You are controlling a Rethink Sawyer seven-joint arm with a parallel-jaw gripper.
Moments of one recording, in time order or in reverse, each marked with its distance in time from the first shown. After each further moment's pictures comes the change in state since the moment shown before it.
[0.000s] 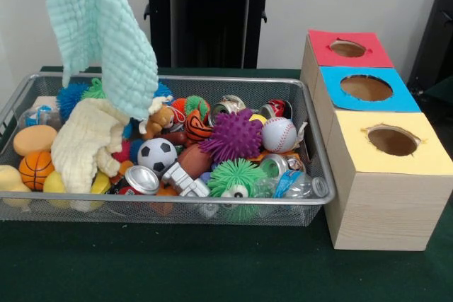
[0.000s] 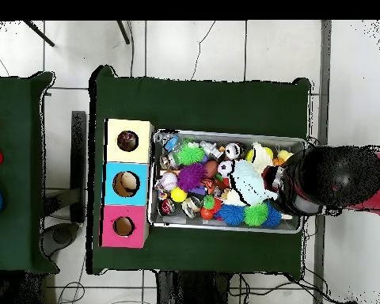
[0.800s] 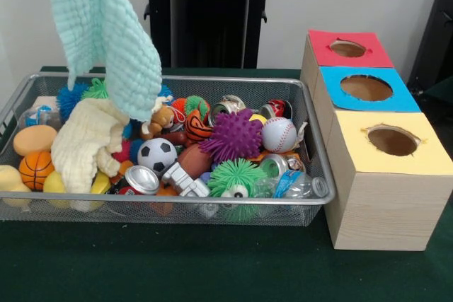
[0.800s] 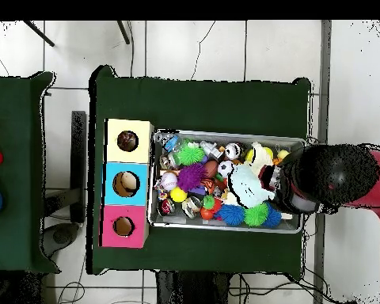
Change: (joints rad) arm -0.001 0.022 0.010 0.000 -0.007 -0.001 0.000
